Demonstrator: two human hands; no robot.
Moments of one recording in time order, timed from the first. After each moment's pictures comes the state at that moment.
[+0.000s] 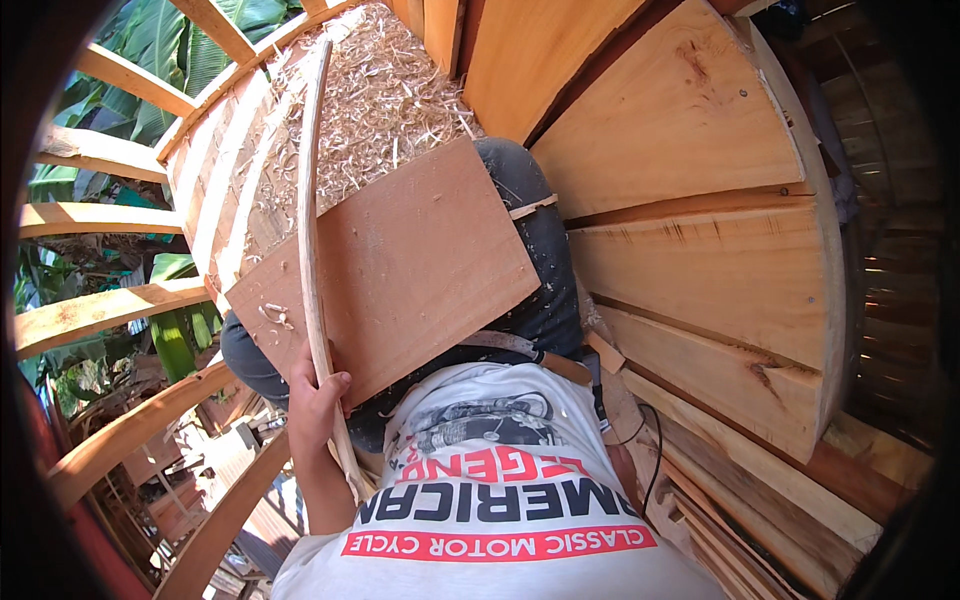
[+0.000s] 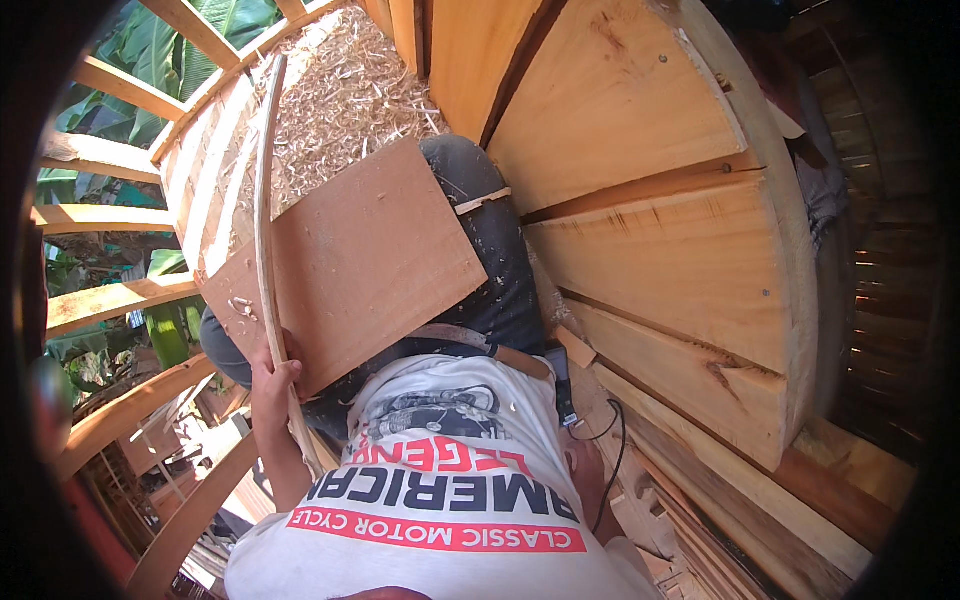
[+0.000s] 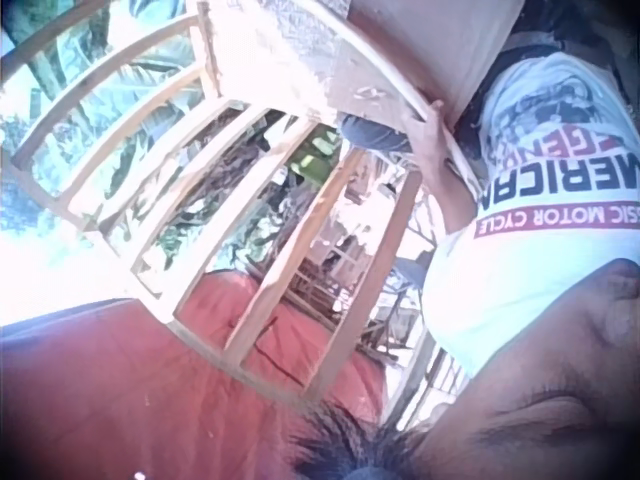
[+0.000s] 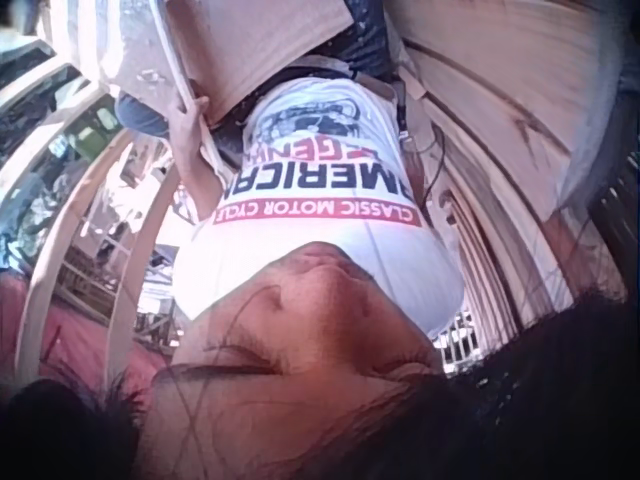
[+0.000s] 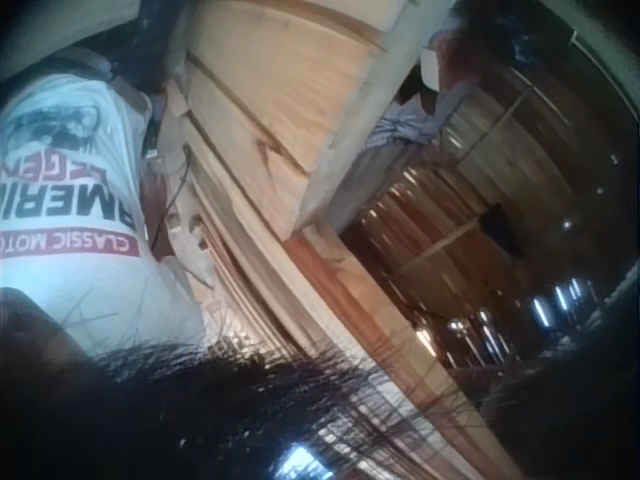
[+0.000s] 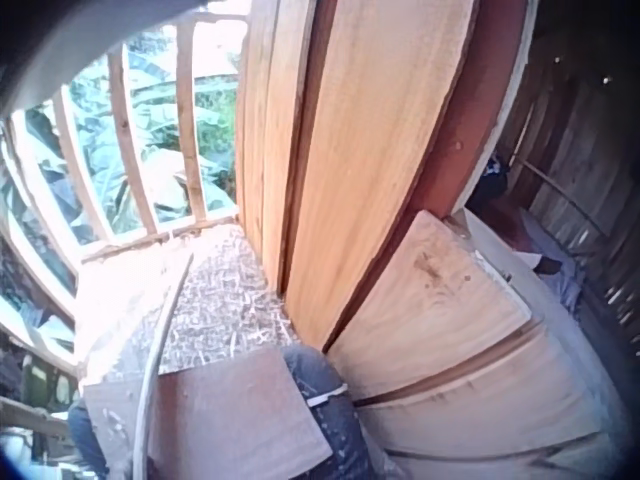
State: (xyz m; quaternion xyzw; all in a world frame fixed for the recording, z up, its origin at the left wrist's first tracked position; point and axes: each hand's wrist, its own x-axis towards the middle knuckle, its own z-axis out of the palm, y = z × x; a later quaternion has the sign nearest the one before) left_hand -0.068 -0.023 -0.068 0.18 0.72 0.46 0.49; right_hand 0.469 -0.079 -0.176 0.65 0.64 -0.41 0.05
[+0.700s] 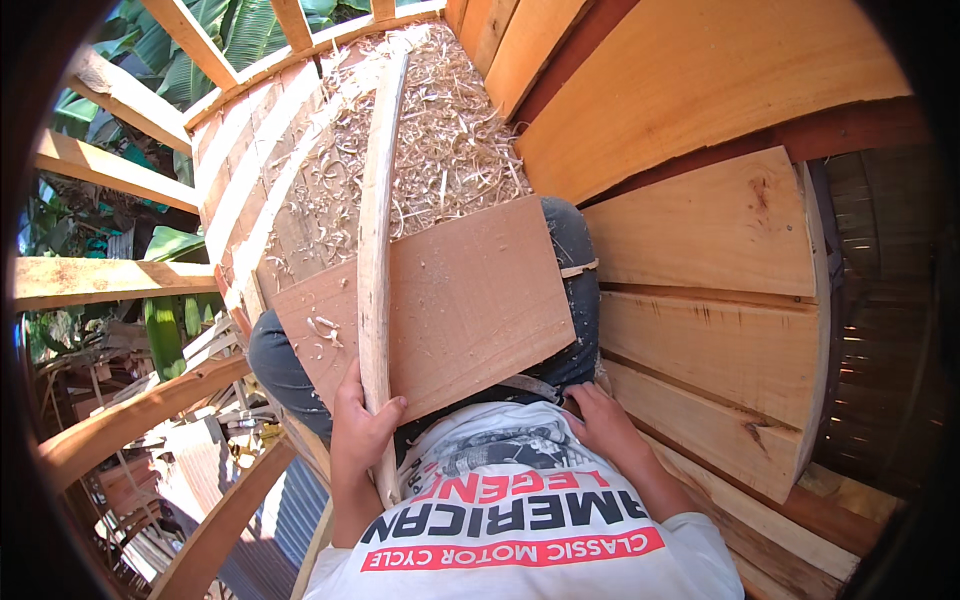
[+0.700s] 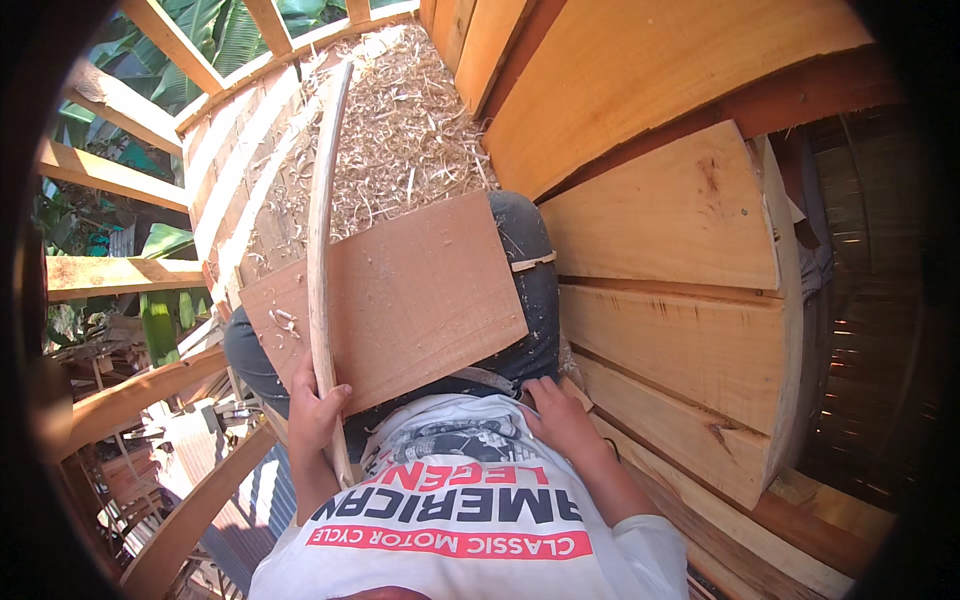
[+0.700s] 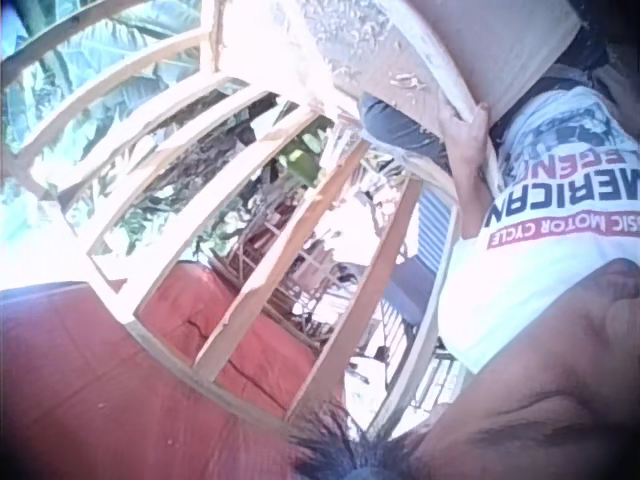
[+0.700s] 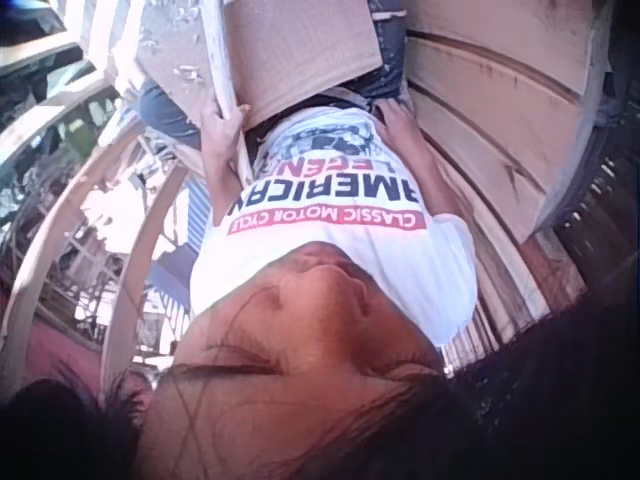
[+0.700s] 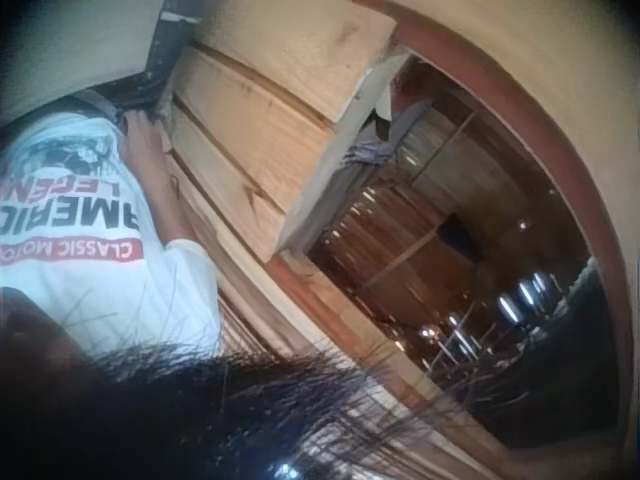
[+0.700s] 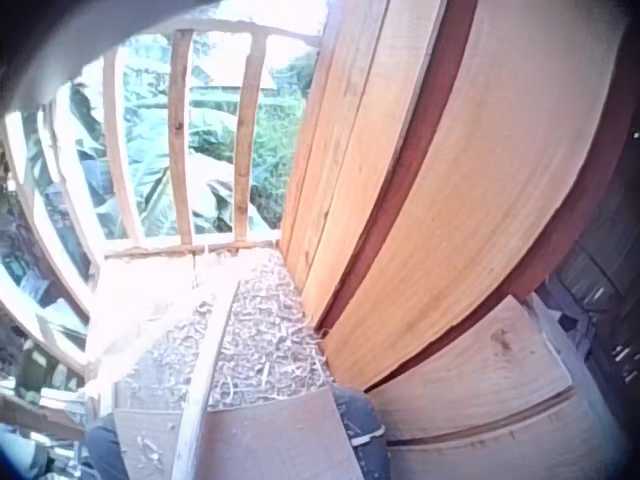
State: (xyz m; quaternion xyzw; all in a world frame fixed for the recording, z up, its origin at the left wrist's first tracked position) left_hand -0.068 -0.020 -0.070 0.16 0.71 0.49 0.48; right_hand 0.251 0.127 -0.101 0.38 0.86 -0.33 0.12
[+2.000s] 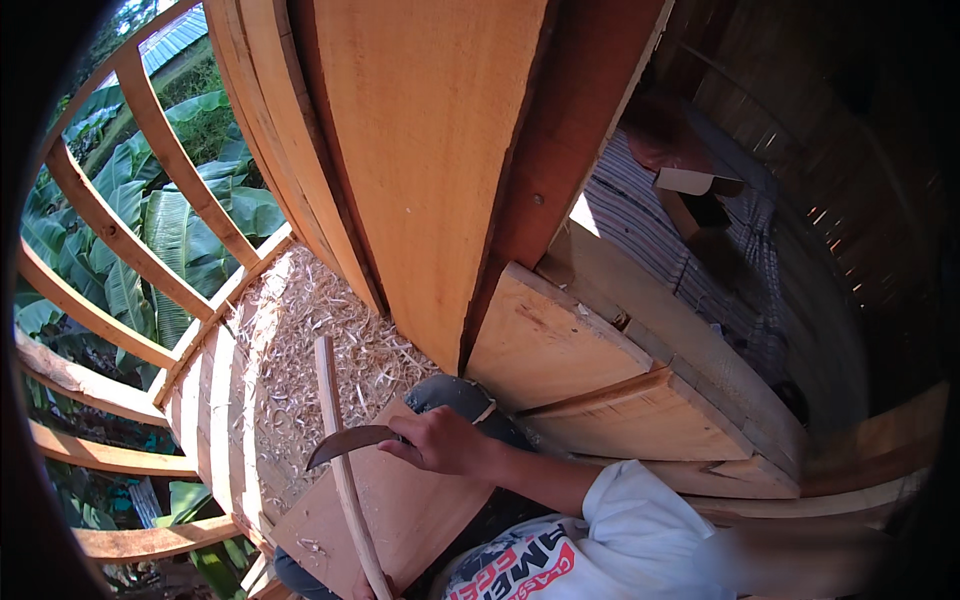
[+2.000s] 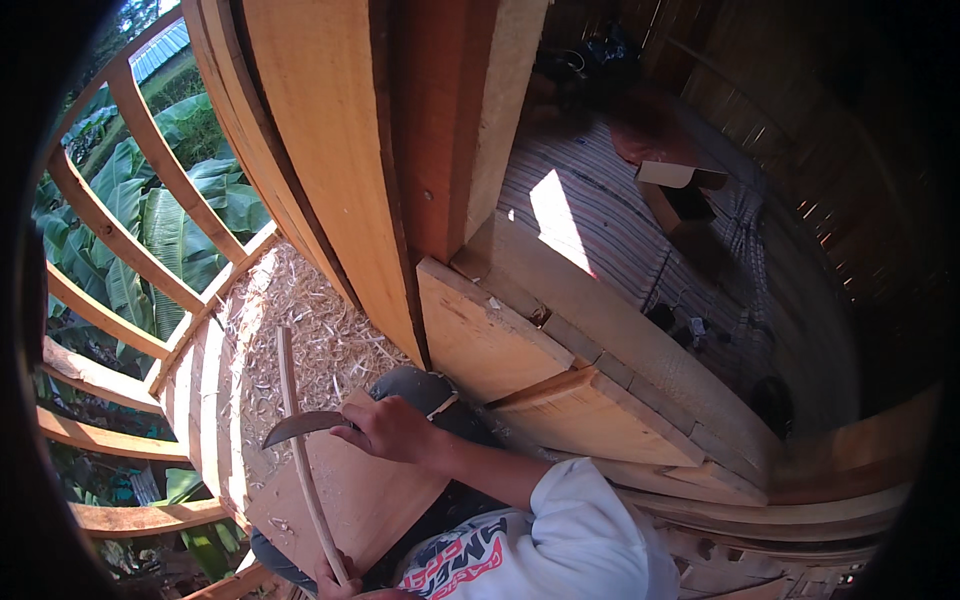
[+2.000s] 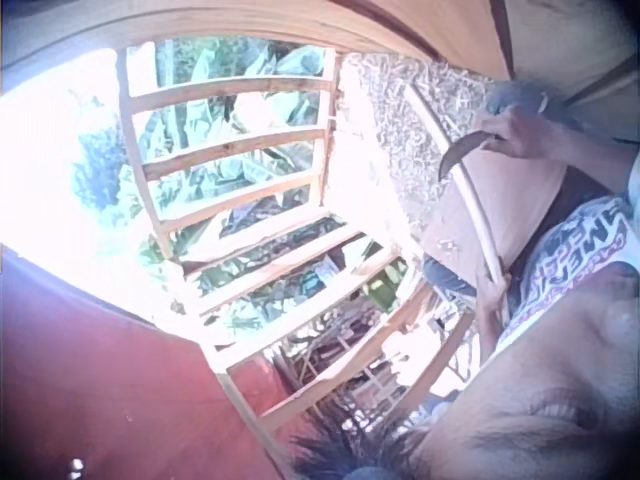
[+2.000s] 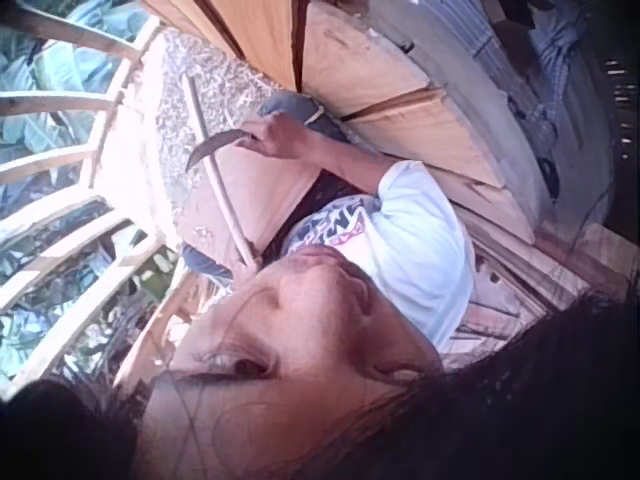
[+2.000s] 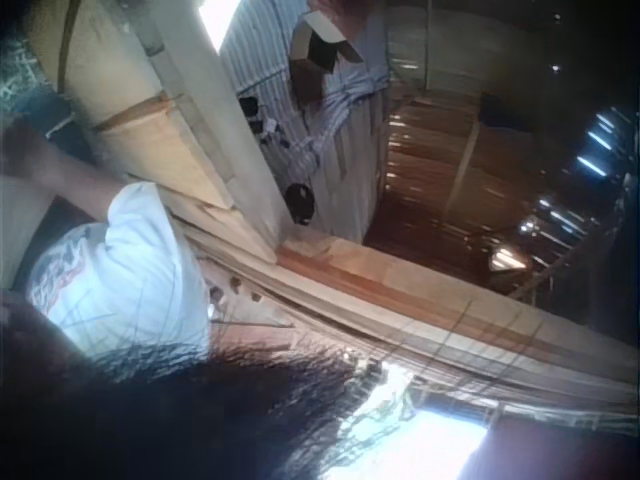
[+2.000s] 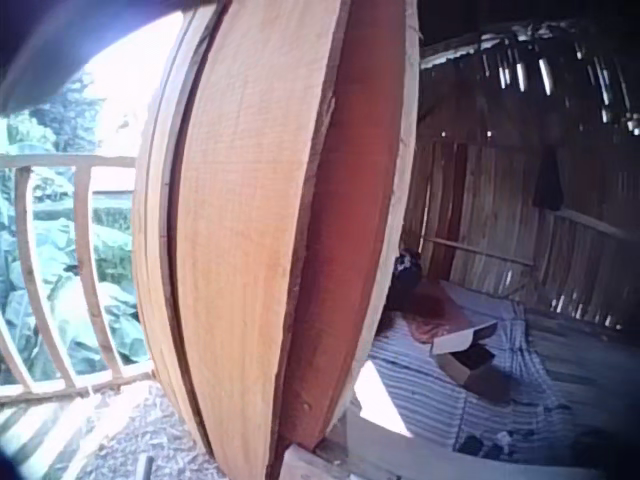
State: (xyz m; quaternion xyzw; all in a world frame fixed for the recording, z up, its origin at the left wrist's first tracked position) left_hand -0.061 -0.017 -0.060 0.29 0.70 0.37 0.55; right_hand 0.085 0.259 -0.080 0.25 0.87 -0.32 -0.28
